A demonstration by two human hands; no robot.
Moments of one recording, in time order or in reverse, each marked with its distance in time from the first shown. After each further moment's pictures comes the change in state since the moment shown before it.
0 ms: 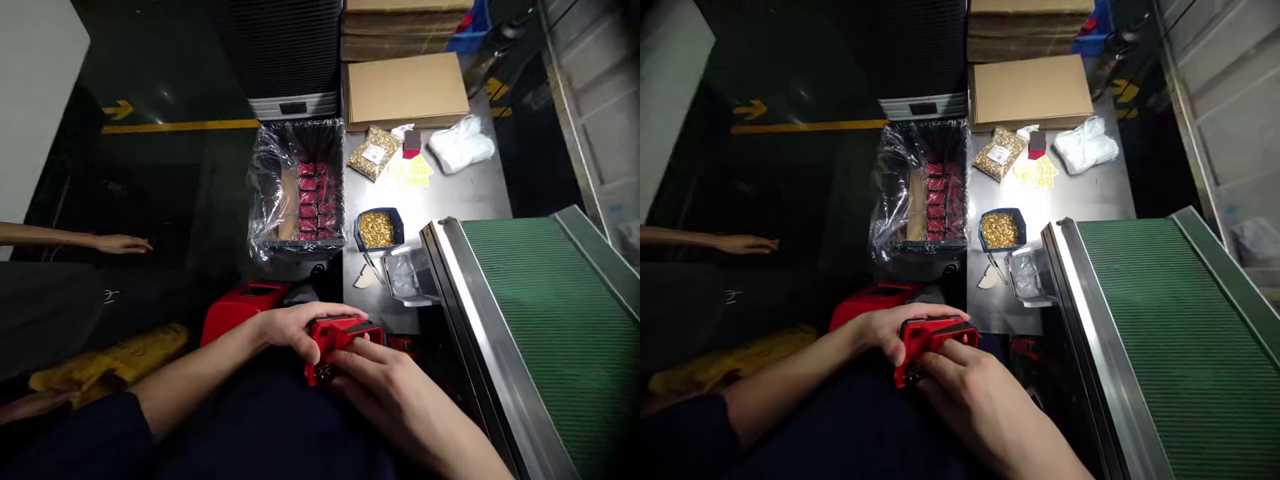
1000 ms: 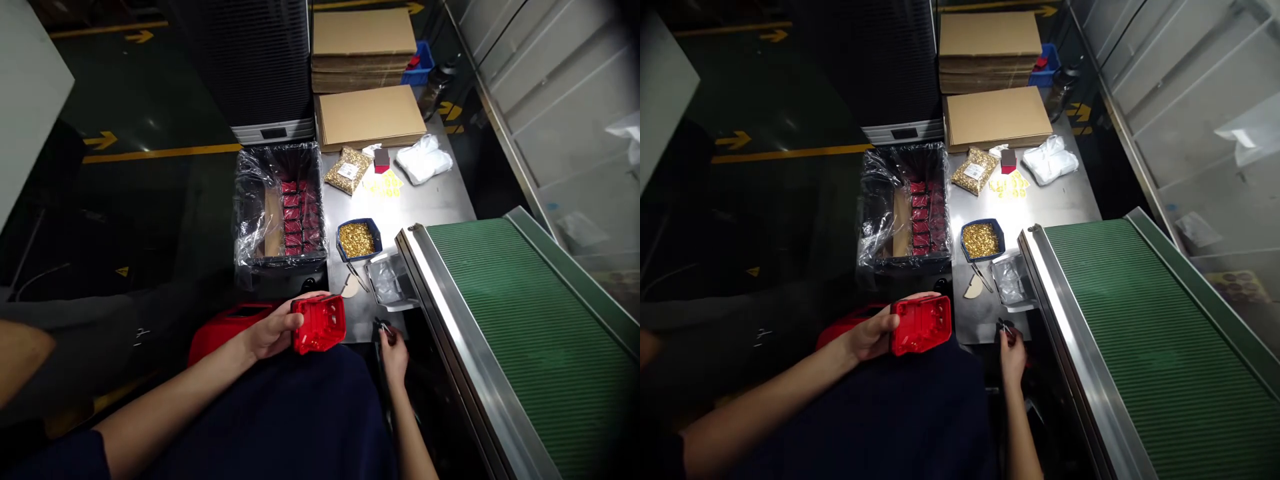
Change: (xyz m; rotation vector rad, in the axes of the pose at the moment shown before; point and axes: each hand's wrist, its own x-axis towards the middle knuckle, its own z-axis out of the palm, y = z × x) left_hand 0.011 -0.009 0.010 -0.315 0.384 0.132; right_hand -0.026 0.343 0.099 0.161 1.147 0.727
